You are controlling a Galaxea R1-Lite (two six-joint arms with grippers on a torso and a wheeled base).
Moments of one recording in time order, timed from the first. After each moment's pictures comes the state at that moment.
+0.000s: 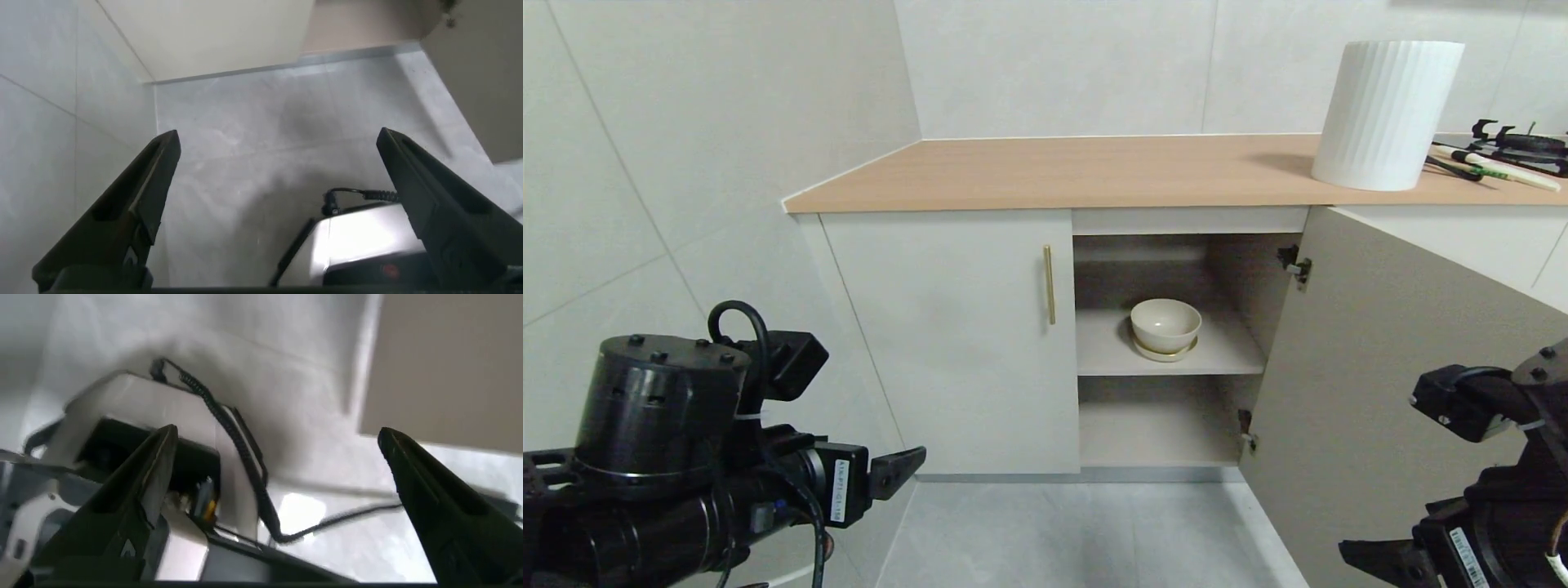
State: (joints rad) left arm -0.51 1.37 -0.58 -0.15 0.25 -0.25; right arm 0.63 1.27 -0.77 0.41 -0.17 0.26
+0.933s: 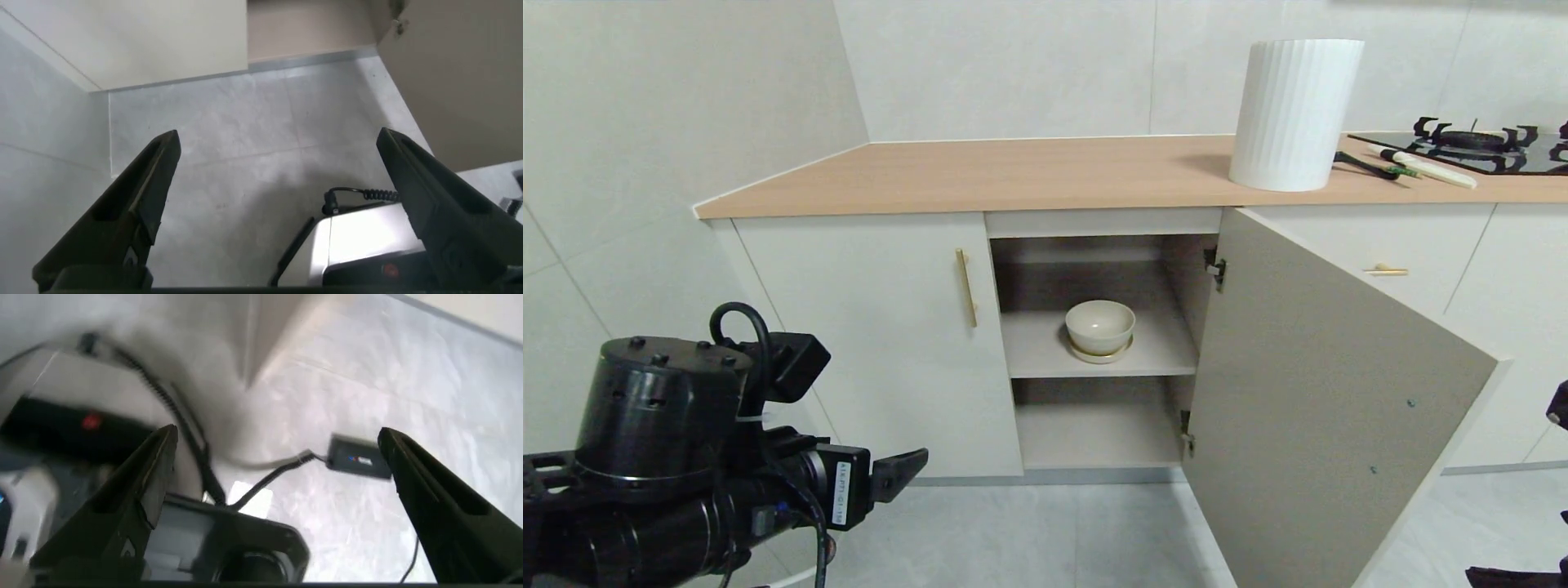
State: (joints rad) left arm -0.51 1.37 -0.58 -0.15 0.24 -0.25; right arm 0.57 1.10 -0.85 0.71 -0.30 0.15
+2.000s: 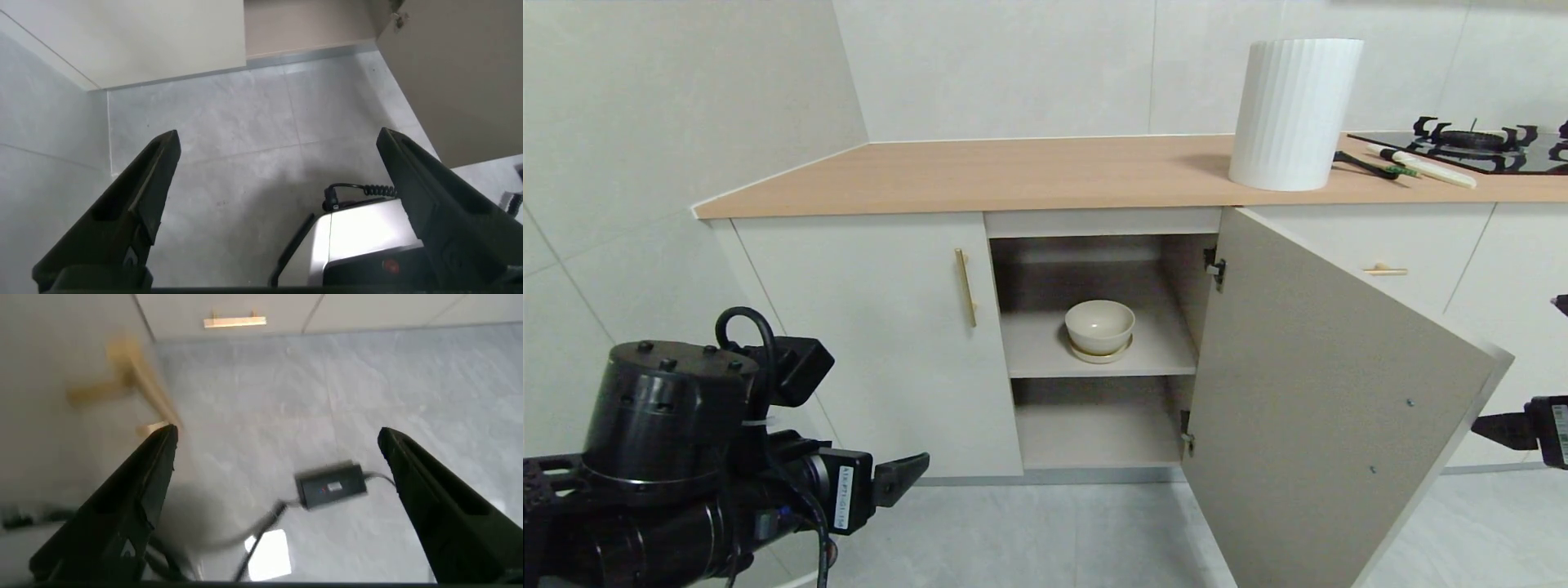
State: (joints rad) left arm -0.51 1.38 -0.58 -0.15 0.24 -0.25; right arm 0.07 1.26 -0.80 0.25 -0.30 0.02
